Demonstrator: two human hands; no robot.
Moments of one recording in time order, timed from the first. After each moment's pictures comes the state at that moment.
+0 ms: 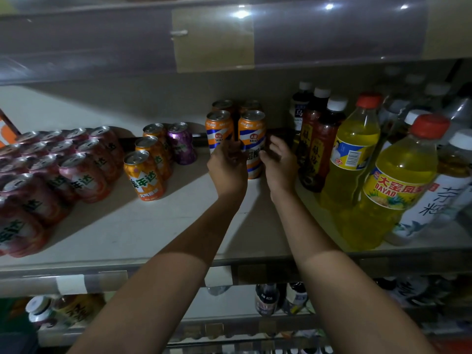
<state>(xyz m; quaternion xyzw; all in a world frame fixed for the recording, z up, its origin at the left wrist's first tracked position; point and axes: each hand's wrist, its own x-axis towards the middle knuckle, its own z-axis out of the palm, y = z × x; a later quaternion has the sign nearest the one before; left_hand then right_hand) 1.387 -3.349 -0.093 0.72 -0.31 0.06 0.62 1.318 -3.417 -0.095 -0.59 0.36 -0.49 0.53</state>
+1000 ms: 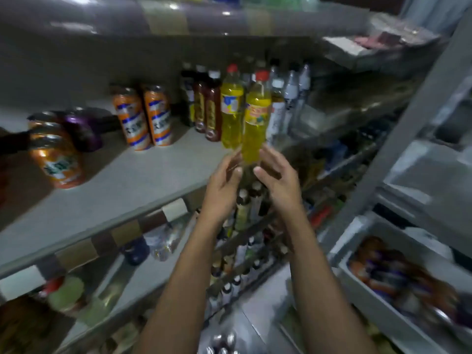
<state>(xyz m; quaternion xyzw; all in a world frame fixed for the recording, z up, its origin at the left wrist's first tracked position) 1.242 -3.175 -0.103 0.46 -0.59 -0.35 0.56 1.101 -3.187 -0.090 -0.59 0.41 -0.57 0.40</state>
